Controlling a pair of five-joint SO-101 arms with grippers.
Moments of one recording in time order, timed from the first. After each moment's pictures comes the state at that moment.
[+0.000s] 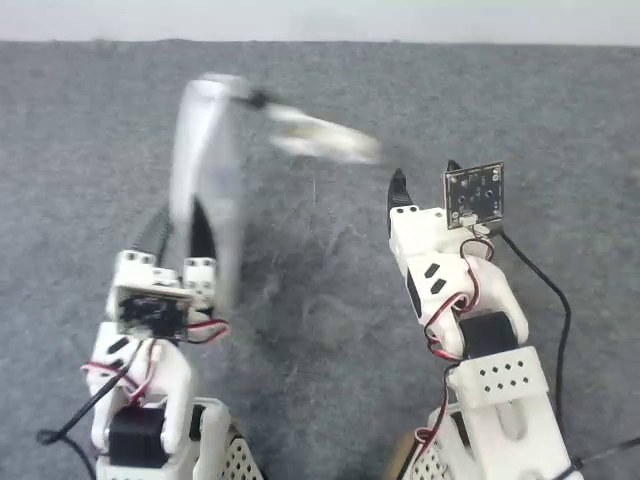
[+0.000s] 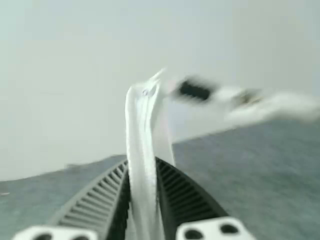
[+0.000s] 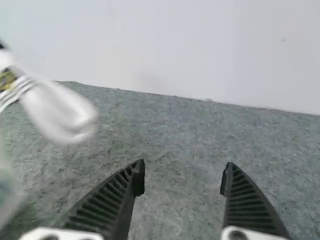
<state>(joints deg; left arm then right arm) -4.0 -103.2 74.4 44.8 -7.7 -16.1 -58.3 63.6 20.6 -1.9</state>
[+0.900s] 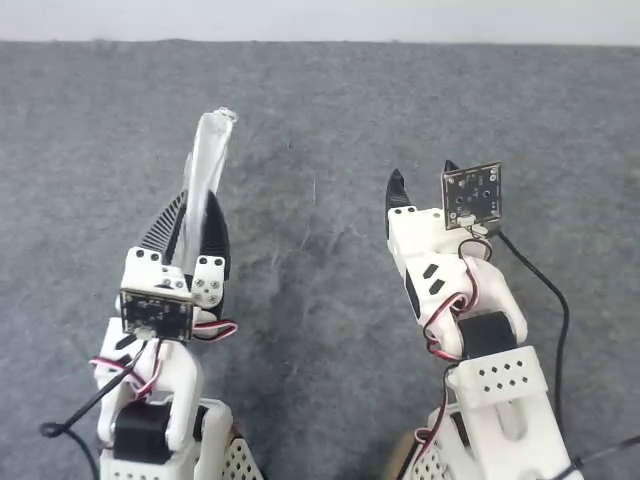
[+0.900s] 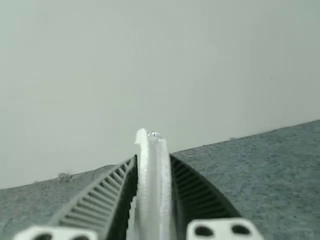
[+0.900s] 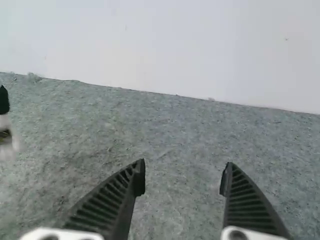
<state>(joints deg) -0.1 -103.3 76.5 42.1 -5.8 -16.3 -58.3 63.6 20.6 -1.9</state>
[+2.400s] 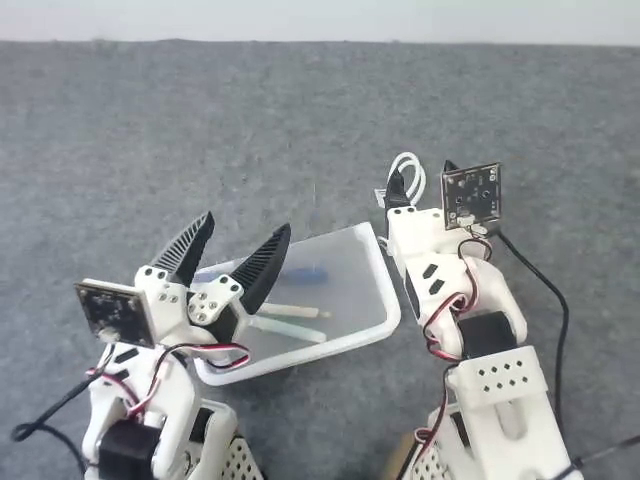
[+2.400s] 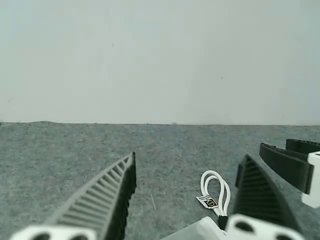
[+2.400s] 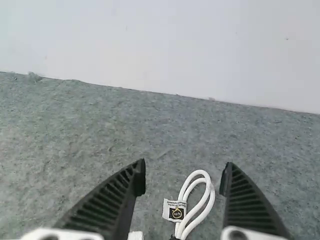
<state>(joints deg) 6.3 -103.3 68.4 56.8 13.6 -16.4 -58.3 63.6 21.3 -1.9</state>
